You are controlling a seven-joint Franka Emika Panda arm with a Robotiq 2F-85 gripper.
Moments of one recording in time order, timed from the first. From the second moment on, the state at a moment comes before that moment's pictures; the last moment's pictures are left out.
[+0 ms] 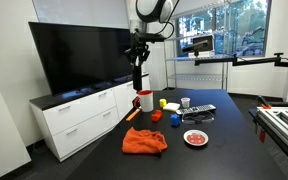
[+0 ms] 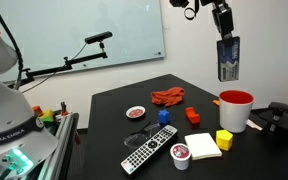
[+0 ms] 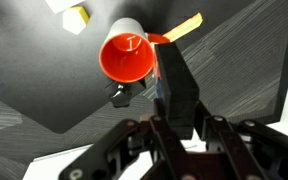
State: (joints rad) arm -0.09 0.22 -0.17 -1.90 -0.08 2.43 0.50
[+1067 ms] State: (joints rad) arm -0.01 0.23 -0.07 -2.15 -0.03 2.61 0.47
